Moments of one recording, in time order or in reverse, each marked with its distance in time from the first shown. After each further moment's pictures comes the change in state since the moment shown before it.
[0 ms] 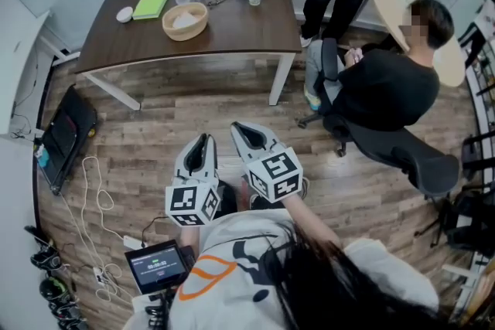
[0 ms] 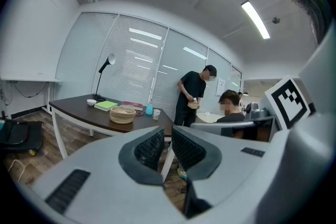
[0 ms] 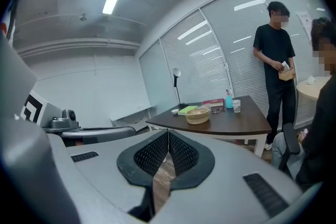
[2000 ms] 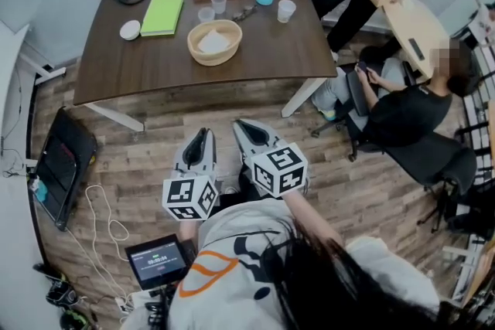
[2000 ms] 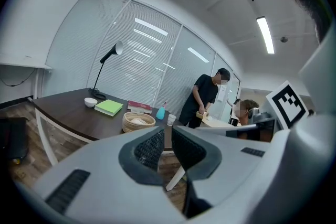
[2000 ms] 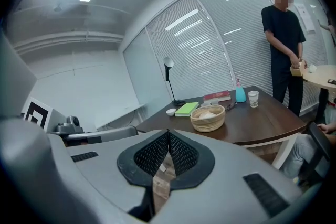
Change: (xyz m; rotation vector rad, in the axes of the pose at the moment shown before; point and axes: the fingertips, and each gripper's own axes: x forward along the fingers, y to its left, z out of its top) left arm 0.099 0.226 0.065 -0.078 0.031 -0.122; right arm 0.233 0.026 0.042 0.099 0.045 -0.115
